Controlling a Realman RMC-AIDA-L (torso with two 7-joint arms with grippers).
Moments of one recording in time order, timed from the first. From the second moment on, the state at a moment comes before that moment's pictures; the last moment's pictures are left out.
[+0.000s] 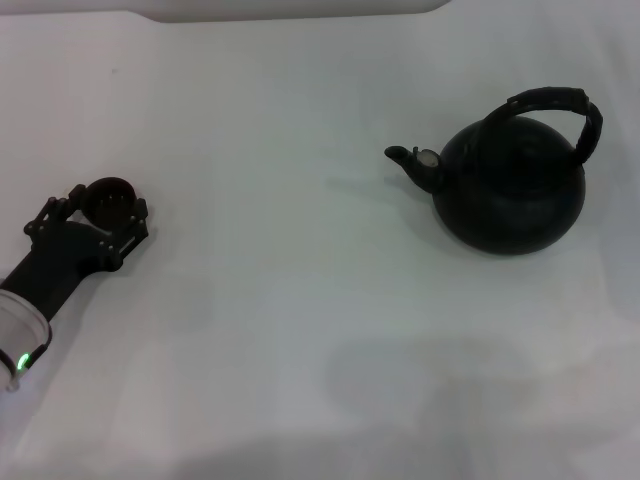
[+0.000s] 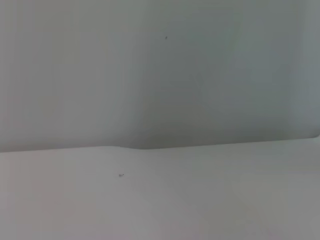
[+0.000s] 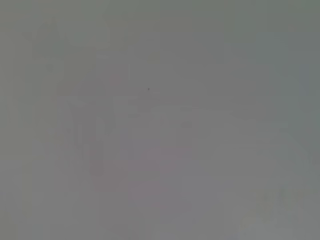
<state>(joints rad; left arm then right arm) -0.29 -2.08 -0.65 -0.14 -0.66 -1.05 2.82 0.51 2.02 -0.27 -0.01 2.09 1.03 -2.69</state>
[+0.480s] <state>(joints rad) -0.29 -2.08 -0.65 -0.15 -0.61 -1.06 2.82 0.50 2.02 -0.27 -0.01 2.09 1.03 -2.69</state>
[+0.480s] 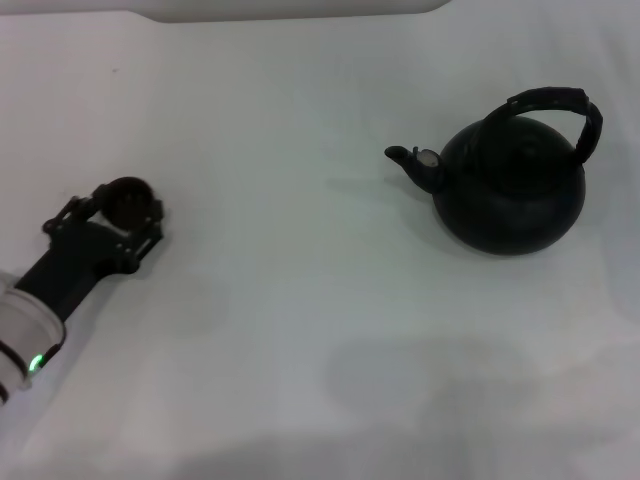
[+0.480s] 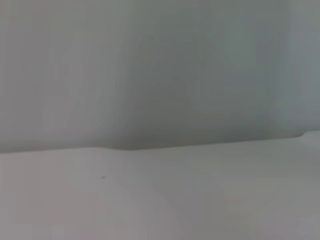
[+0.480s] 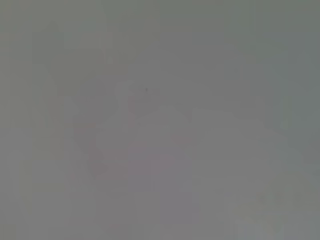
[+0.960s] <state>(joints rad) -0.37 -2.08 -0.65 -0.23 -0.37 -1.05 2.82 0.51 2.01 -0.27 -0.01 2.09 1.03 -2.69</state>
